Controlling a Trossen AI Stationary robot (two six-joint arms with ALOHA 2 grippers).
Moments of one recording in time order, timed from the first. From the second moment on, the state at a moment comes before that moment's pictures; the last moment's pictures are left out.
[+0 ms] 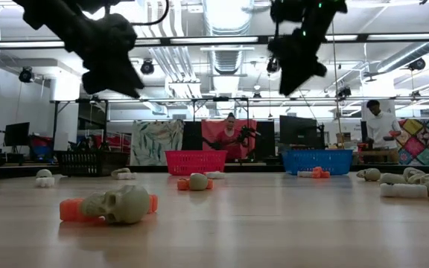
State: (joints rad) left arm 0.14 1.02 0.70 -0.41 -0.10 -0.48; right arm -0.46 1.44 1.31 -0.84 0.13 0.24
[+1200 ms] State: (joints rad) left arm -0.16 1.09 0.70 -0.89 0.01 -0.23; right arm -0.27 1.42 1.31 -0.74 0.17 0.20
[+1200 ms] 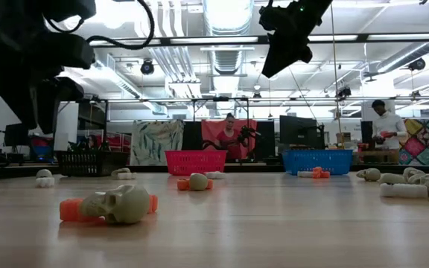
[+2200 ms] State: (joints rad) left arm -0.16 1.45 0.70 -0.91 -0.12 -0.27; right arm -0.27 1.42 1.24 -0.74 0.17 0.21
